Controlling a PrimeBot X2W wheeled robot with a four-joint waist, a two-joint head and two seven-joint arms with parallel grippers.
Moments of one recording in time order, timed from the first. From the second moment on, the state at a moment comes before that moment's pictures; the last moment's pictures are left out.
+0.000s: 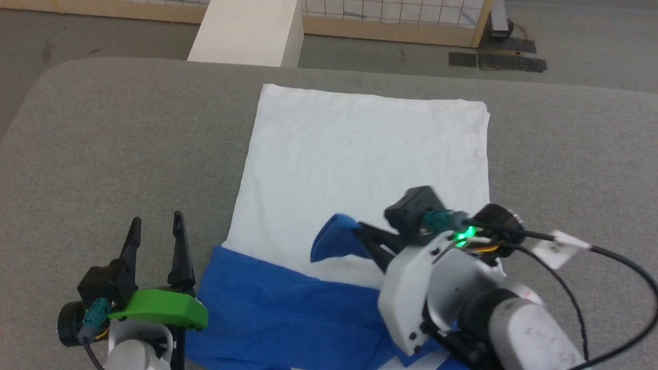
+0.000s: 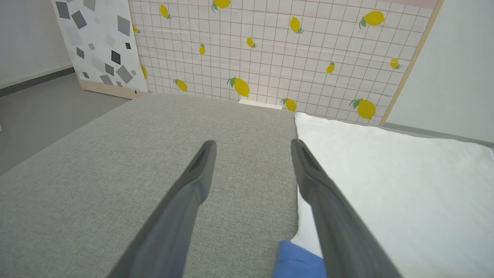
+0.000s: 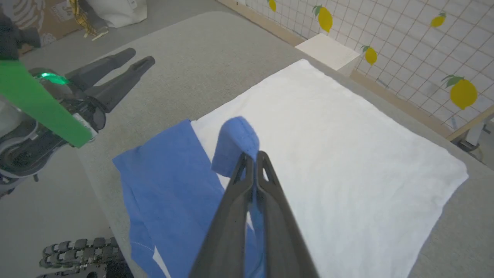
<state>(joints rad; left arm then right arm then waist) -0.08 0.07 0.08 0.15 -0.18 -0.06 -0.26 -0.26 -0.08 0.45 -0.32 0.21 0.13 0.80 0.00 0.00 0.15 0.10</state>
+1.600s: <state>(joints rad) -0.57 0.38 -0.13 0.21 -0.30 -0.12 0.21 -0.10 -0.05 0.08 -0.20 0.32 0.13 0.09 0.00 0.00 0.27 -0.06</state>
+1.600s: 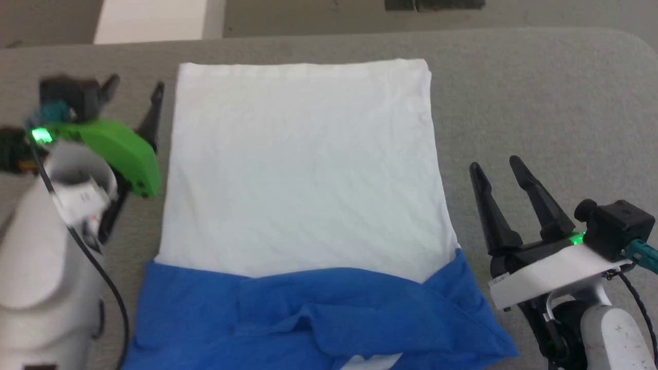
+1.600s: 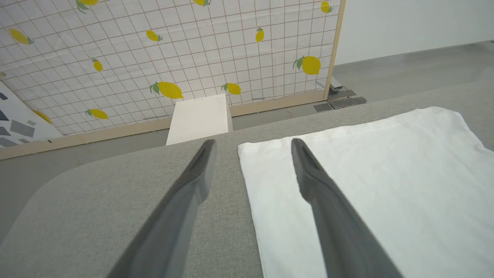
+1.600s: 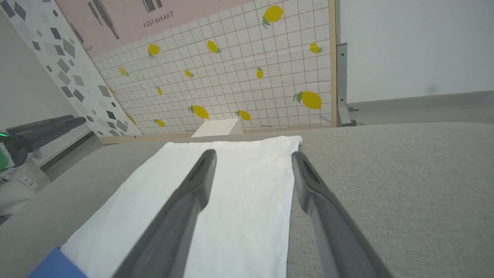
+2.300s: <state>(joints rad) -0.96 0.62 -0.15 0.26 -0.43 -0.02 0.84 -0.19 -0.05 0.16 -0.18 0.38 0.13 0.01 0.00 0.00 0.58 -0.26</state>
